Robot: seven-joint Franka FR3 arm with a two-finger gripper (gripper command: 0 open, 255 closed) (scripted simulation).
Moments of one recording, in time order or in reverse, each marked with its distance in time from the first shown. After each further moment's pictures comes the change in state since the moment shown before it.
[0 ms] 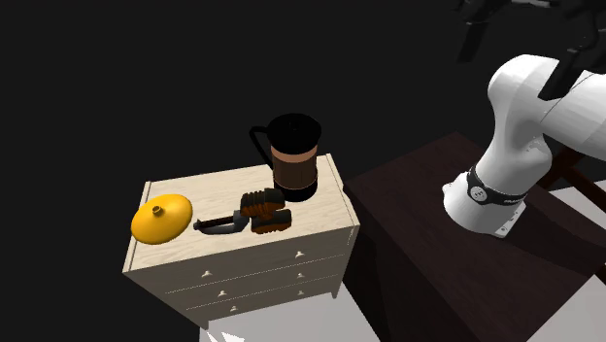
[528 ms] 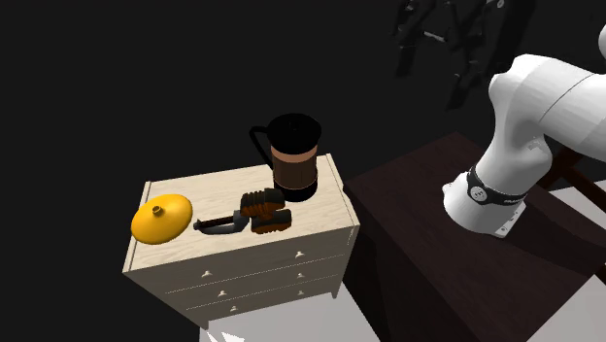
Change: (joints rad) arm -0.040 0.026 -0.101 -0.089 -0.078 0.111 -0.119
